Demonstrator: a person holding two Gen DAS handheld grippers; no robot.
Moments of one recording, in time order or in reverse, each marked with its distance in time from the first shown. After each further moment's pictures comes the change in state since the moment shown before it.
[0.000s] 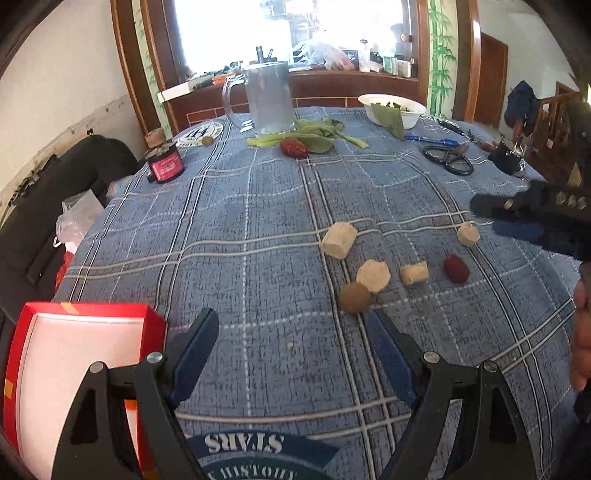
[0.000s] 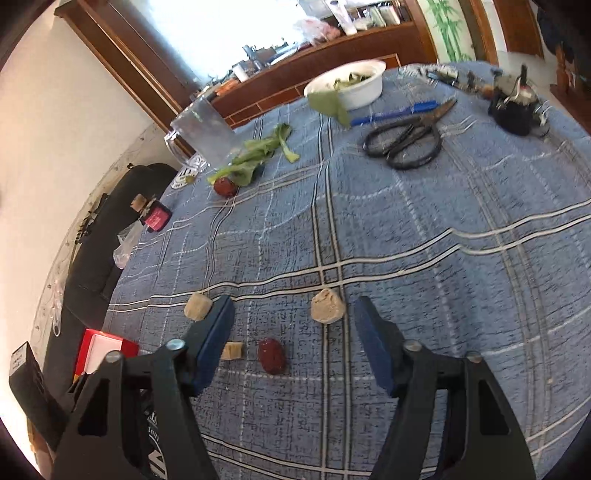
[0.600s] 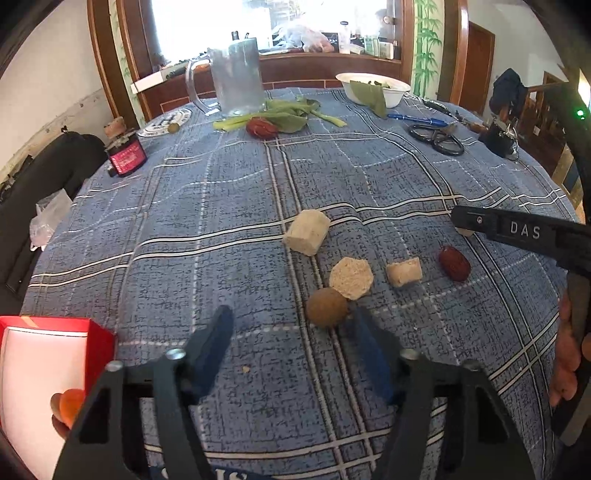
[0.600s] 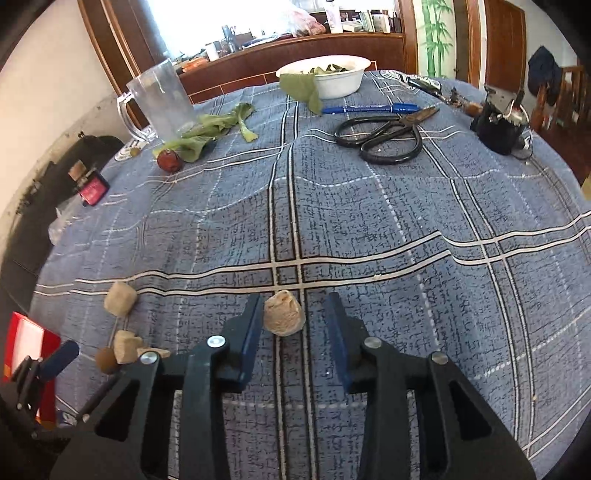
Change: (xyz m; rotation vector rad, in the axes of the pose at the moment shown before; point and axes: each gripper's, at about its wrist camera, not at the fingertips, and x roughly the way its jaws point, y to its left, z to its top) left arm 0.039 -0.019 0.007 0.031 0.066 -0.081; right arm 0.032 0.008 -0.006 -0.112 -0.006 -0.292
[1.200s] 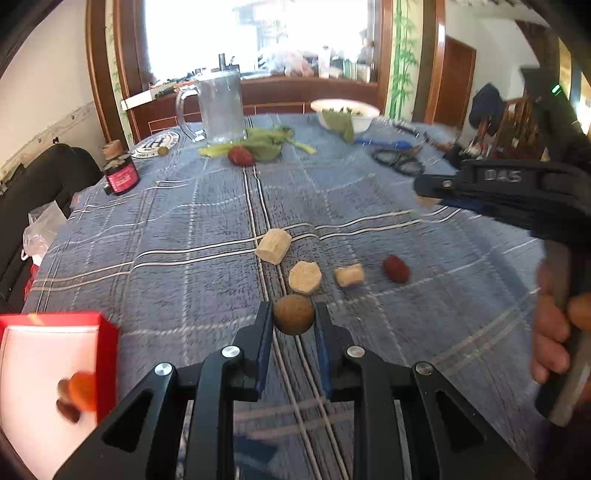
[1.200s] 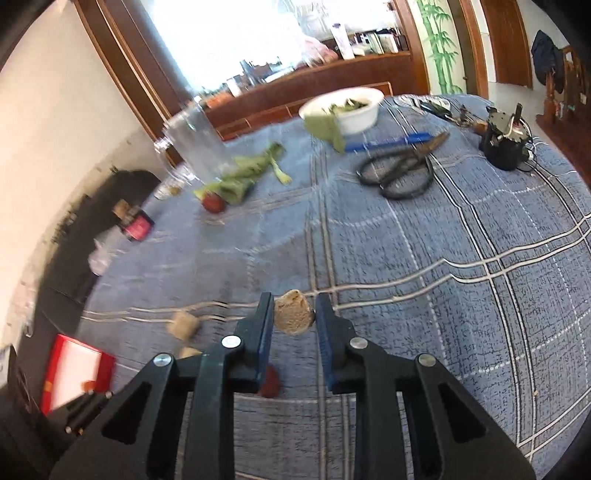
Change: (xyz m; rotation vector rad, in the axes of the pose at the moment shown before) left arm -0.058 -0.008 -0.014 -0.003 -0.096 -0.080; right arm -0.048 -0.001 0.008 0.078 -0.118 0.211
